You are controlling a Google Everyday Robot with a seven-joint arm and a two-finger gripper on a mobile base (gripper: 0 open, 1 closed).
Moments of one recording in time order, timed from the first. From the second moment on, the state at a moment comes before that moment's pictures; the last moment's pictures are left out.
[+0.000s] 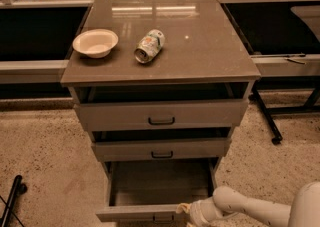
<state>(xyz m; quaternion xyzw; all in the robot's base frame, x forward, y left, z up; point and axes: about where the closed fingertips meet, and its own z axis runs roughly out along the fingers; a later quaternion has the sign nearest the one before) 0.399 -0.096 0.204 -0.68 0.64 0.26 0.24</state>
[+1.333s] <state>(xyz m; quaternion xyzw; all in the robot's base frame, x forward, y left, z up) 0.397 -0.091 0.202 -0.67 0.65 0.27 0.25</state>
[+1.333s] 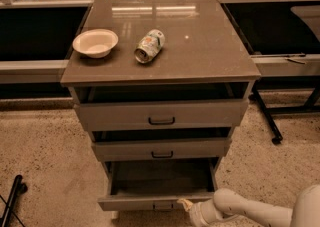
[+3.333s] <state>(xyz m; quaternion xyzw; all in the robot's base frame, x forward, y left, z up) 0.435 -0.086 0.177 -0.66 0.65 0.27 0.27</state>
